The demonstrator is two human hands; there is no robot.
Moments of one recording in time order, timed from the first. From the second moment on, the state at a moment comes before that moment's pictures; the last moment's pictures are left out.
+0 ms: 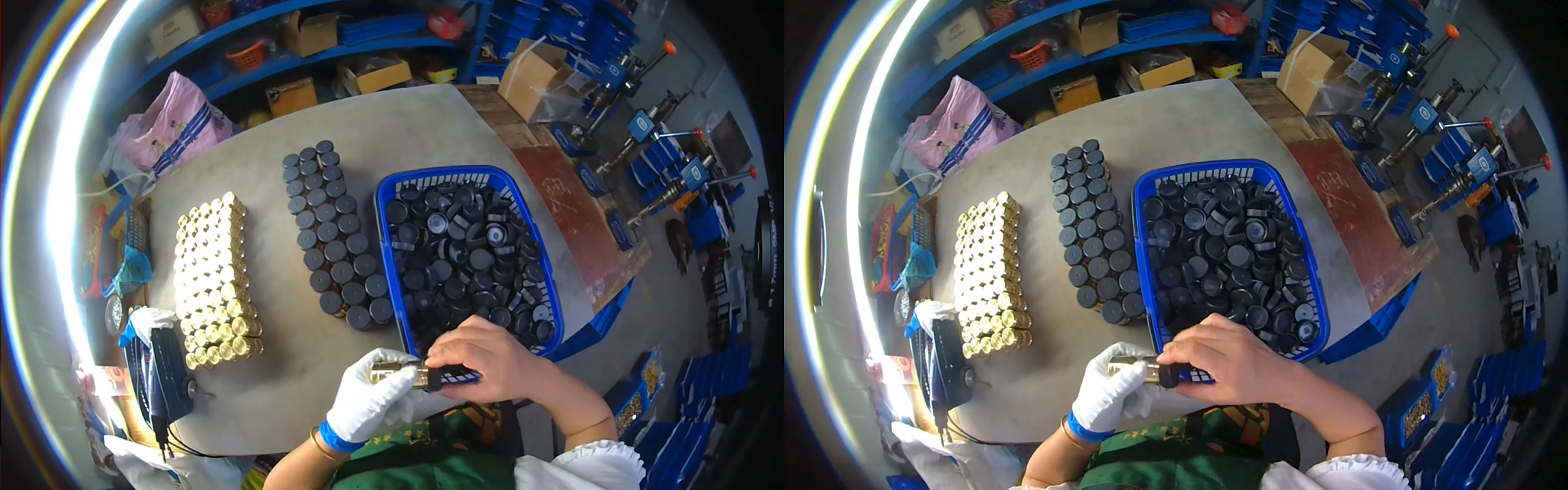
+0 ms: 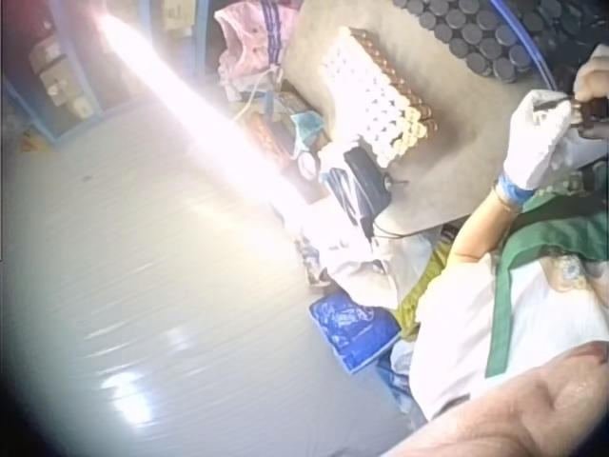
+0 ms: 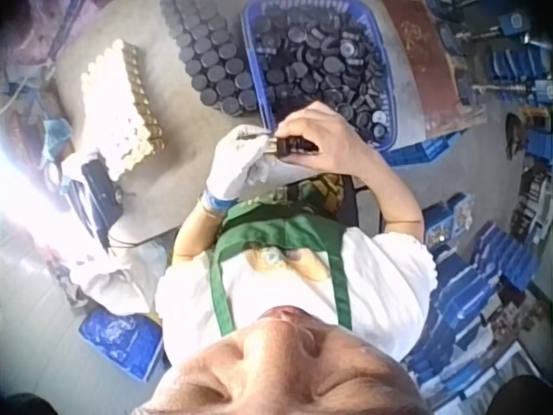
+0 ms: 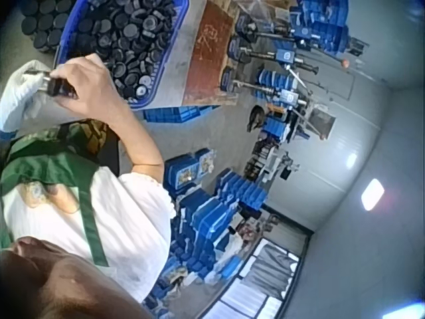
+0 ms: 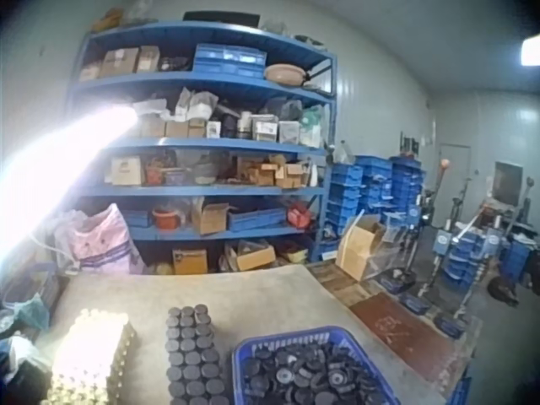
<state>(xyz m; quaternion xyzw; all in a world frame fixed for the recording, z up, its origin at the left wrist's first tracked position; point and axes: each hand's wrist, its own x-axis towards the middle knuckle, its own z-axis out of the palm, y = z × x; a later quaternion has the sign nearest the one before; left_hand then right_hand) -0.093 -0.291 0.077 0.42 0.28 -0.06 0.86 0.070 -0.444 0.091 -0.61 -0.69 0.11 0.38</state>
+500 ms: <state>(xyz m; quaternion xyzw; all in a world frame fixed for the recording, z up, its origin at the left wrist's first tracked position) -0.101 -0.291 0.069 0.44 0.31 -0.09 0.84 0.056 -0.448 0.086 -0.54 -0.78 -0.05 0.31</state>
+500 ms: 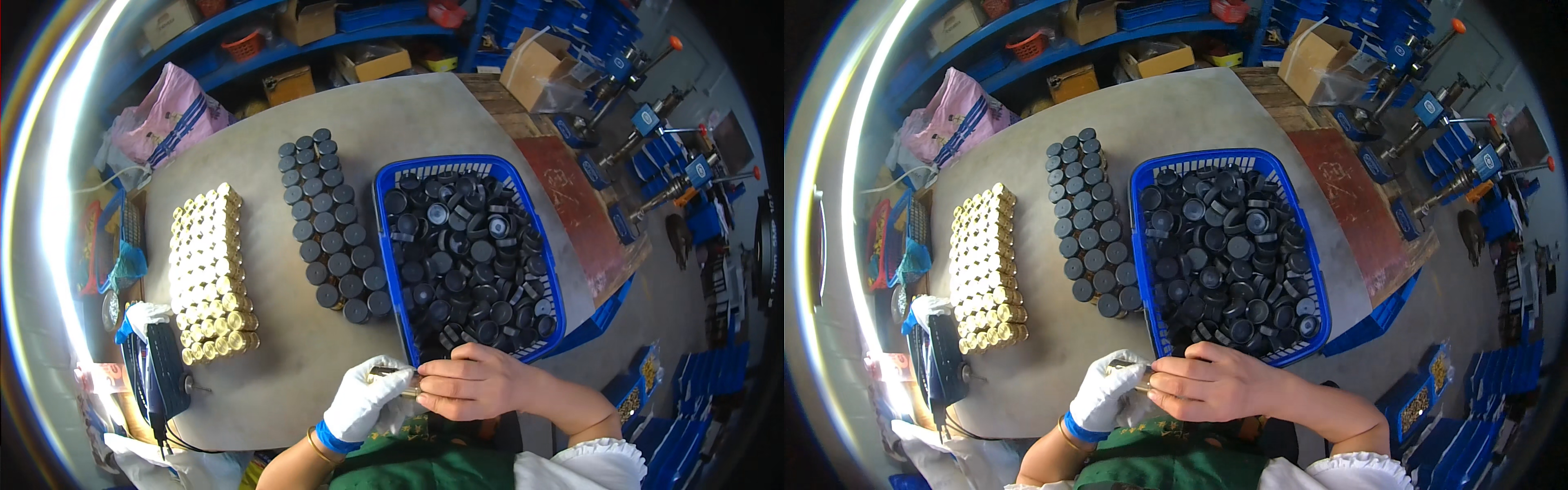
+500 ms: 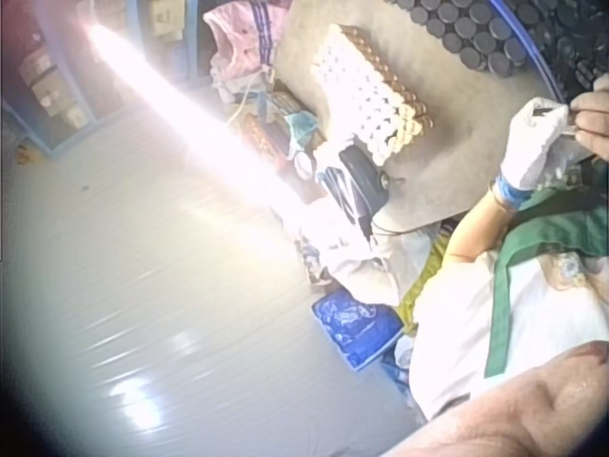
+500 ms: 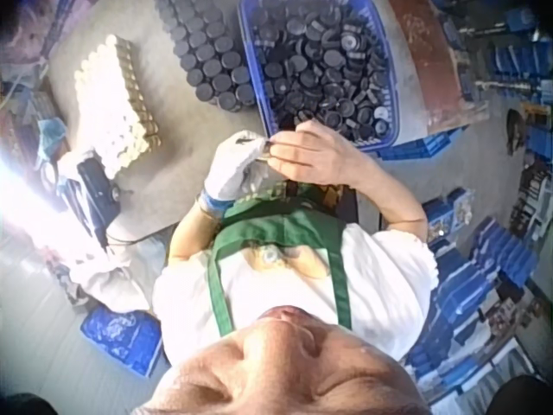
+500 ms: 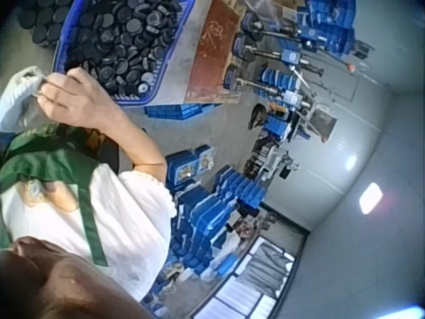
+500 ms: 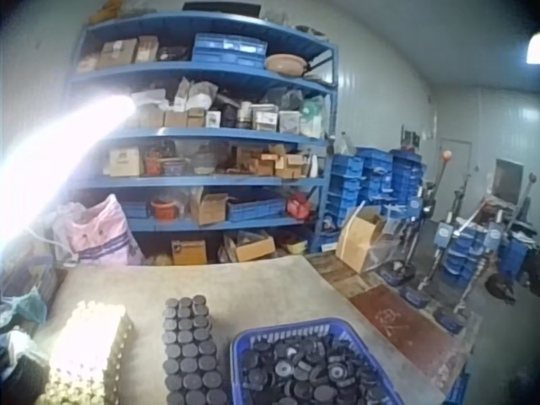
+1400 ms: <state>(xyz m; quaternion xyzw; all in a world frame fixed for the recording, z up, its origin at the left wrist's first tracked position) -0.095 -0.291 0.059 0.83 0.11 0.25 0.48 0.102 -0.429 0.038 -0.71 -0.63 0.07 0.29</state>
